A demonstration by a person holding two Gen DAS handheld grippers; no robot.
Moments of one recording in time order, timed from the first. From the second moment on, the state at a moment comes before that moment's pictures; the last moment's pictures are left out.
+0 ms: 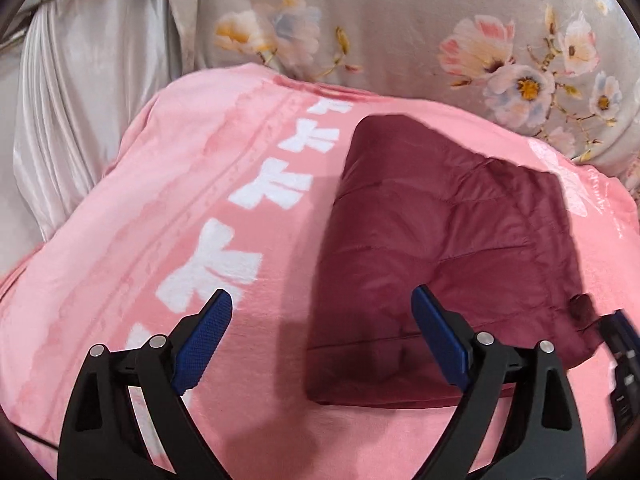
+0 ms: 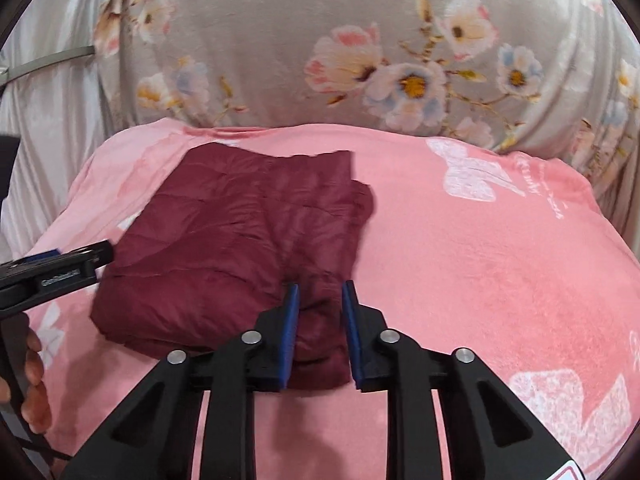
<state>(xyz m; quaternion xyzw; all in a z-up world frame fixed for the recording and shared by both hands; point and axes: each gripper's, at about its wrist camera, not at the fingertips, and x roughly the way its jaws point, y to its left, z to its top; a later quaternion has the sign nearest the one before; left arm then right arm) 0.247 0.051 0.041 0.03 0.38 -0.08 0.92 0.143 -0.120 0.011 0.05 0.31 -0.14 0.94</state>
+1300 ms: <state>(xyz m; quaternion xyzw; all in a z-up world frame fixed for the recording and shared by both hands) 0.260 0.011 -0.028 0.03 0.41 -0.09 0.91 0.177 -0.128 -0.057 0.05 0.40 -0.17 0.90</state>
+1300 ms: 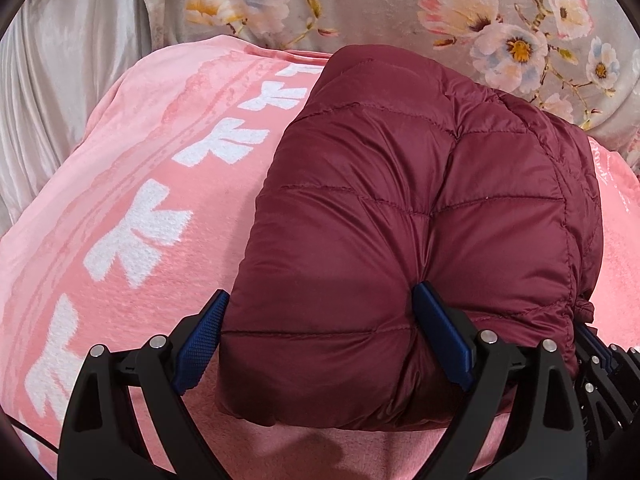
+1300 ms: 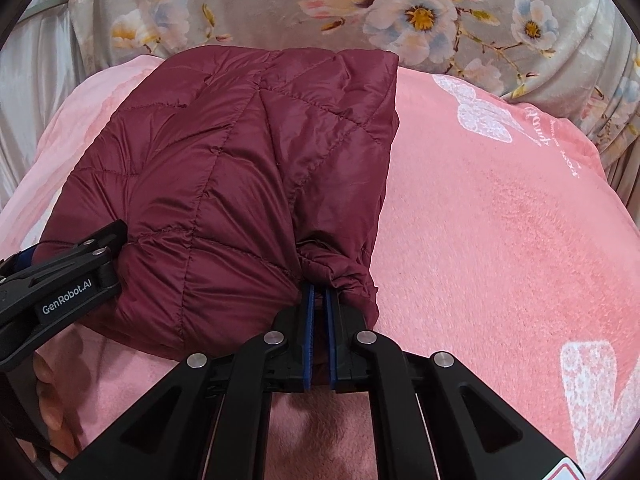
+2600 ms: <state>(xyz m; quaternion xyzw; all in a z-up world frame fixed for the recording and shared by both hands) 0.120 0.021 -0.015 0.04 0.40 -0.06 0.91 0.023 -0.140 -0.042 0.07 0.35 -0.16 0.92</state>
